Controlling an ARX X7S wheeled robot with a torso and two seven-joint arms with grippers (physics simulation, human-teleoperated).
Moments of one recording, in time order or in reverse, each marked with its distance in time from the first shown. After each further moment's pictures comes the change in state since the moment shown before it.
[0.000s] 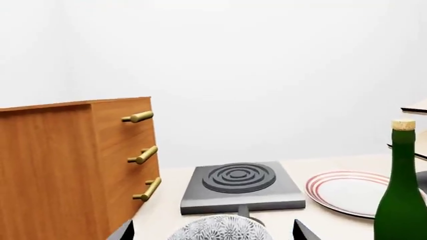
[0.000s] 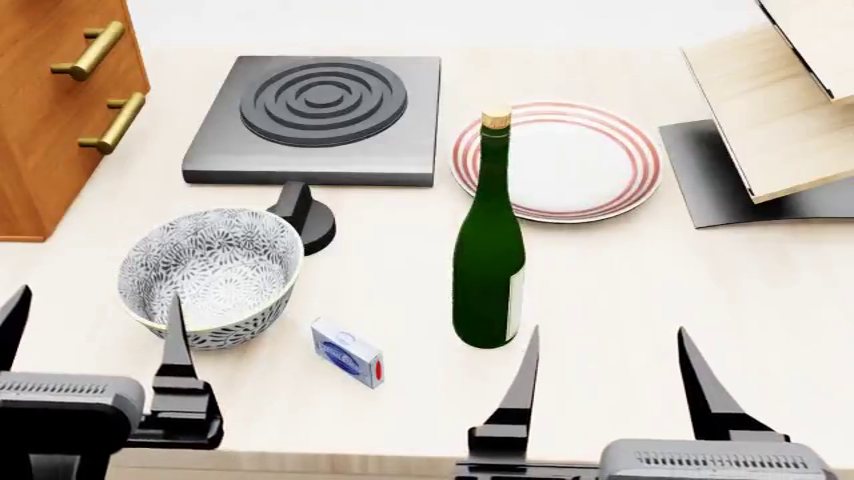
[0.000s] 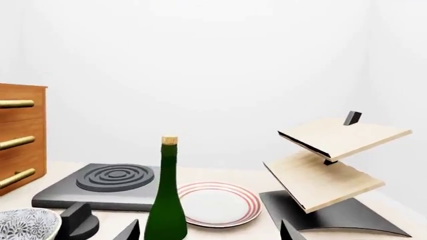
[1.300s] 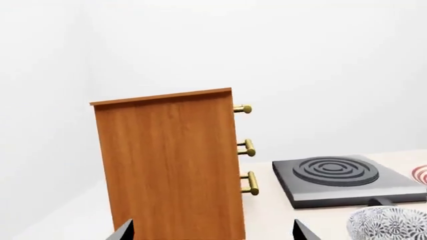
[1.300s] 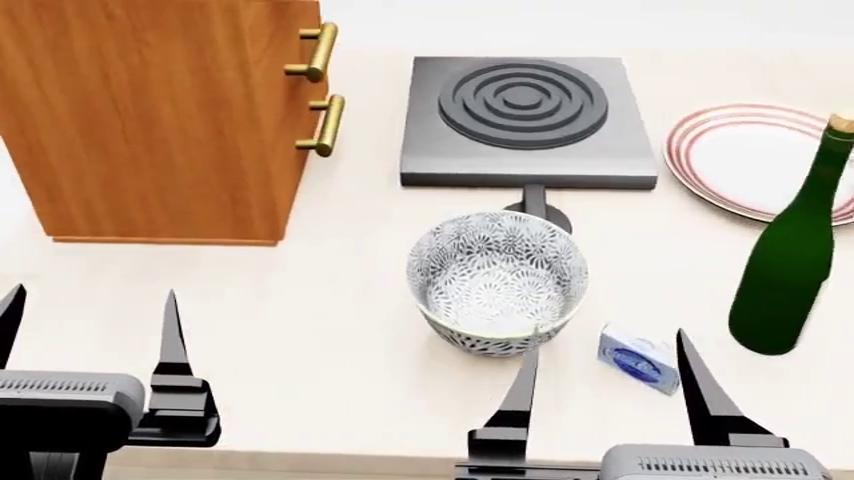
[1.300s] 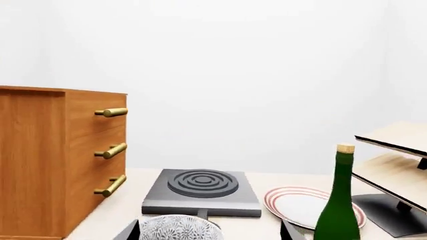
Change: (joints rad) left arm -0.014 -0.059 0.045 0.007 -0.047 -0.014 -0.079; right arm -0.004 0.040 -0.028 0.028 0.042 -0.053 0.047
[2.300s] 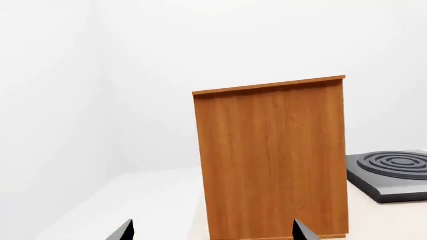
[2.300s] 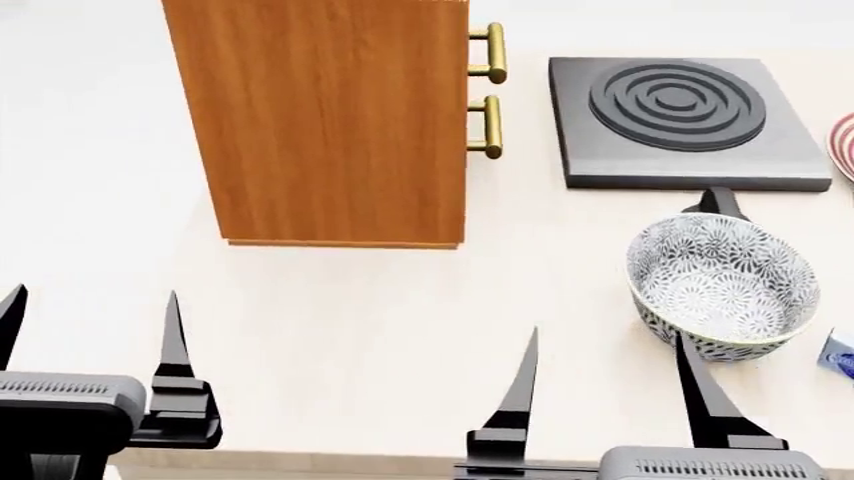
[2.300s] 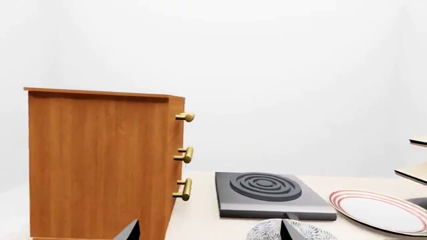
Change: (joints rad) left arm -0.004 -0.029 0.024 0.006 -0.030 -0.001 -0.034; right arm 0.003 0.041 -0.036 0.004 0.029 -0.016 0.056
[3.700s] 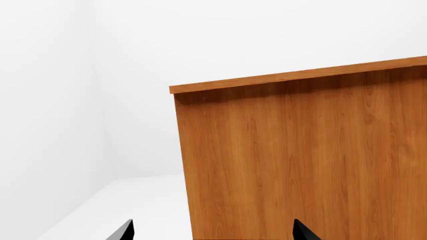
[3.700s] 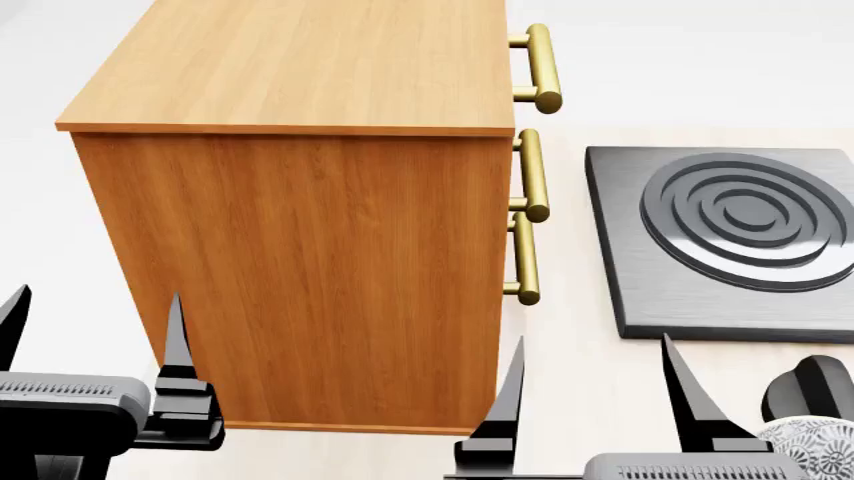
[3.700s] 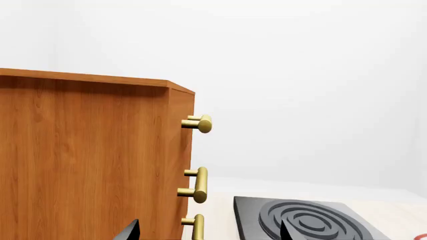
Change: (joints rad) left arm -0.009 -0.032 0.029 -0.006 -0.031 0.006 -0.037; right arm -0.003 0.039 -0.044 0.009 0.015 -0.015 0.027
